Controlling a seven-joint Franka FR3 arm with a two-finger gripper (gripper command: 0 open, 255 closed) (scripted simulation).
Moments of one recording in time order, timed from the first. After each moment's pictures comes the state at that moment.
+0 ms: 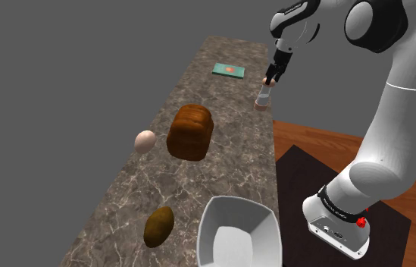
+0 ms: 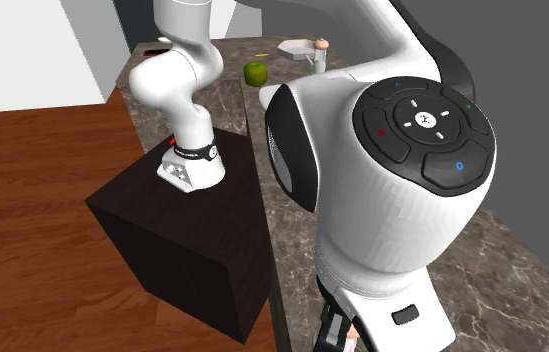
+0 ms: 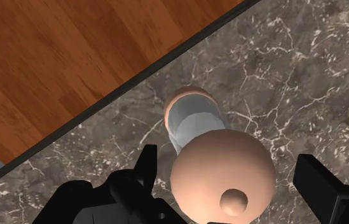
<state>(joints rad) -0.14 0.36 -0.52 -1.81 0.32 2.00 -0.80</state>
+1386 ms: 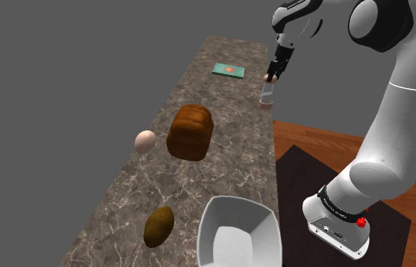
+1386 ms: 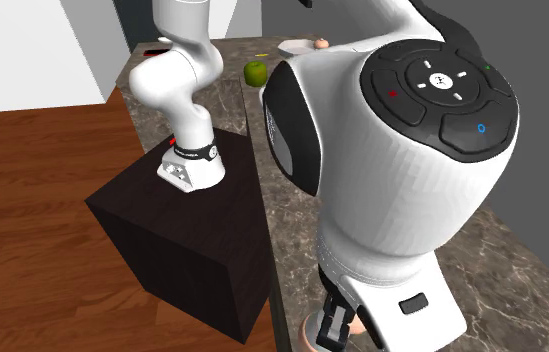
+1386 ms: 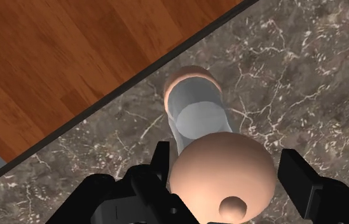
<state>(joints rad) -0.14 0.33 -0.53 -1.79 0.30 1.96 -0.79</state>
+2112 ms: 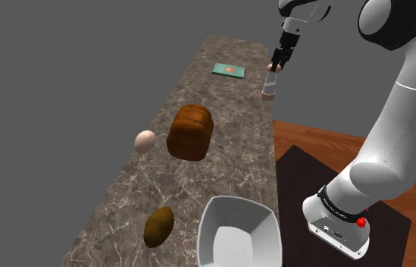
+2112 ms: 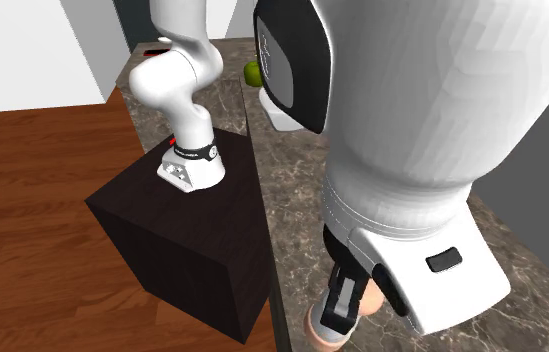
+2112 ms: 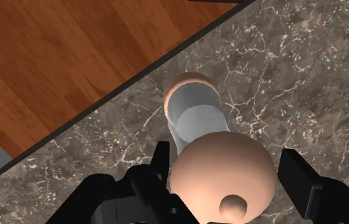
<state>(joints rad) -0.13 0.28 -0.54 -1.71 0.26 1.84 -0.75</state>
